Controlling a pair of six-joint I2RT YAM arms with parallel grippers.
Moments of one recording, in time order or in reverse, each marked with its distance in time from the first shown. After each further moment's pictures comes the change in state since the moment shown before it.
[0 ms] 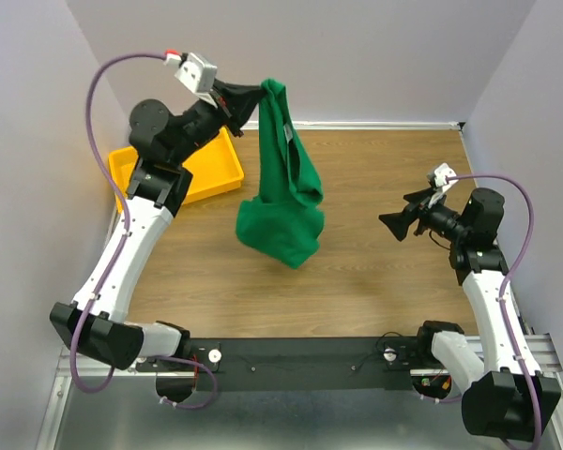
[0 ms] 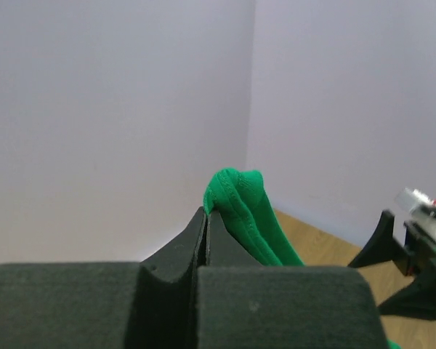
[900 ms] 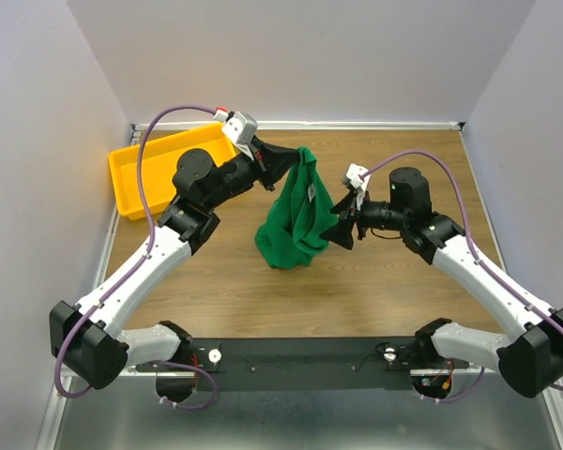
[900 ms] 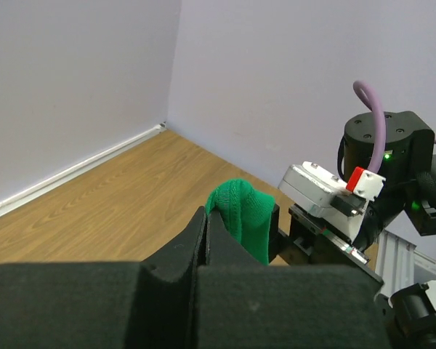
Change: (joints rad) left arm -0.236 -0.123 -0.433 0.124 -0.095 -0.103; right arm 0.602 0.264 0.239 -0.119 0.126 -0.052
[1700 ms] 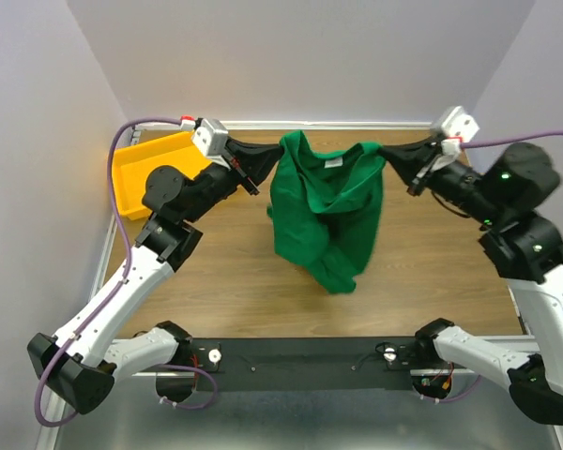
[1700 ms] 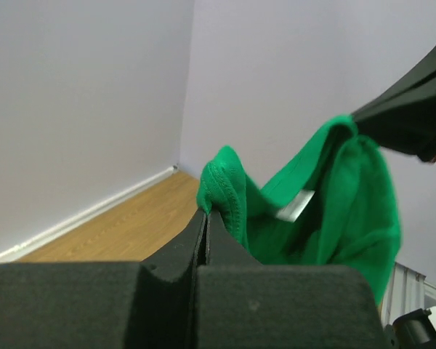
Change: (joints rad) left arm -0.006 -0.146 -0.029 0.010 -0.062 0.018; right arm 0.011 -0.156 0.544 -0.226 0.343 -0.068
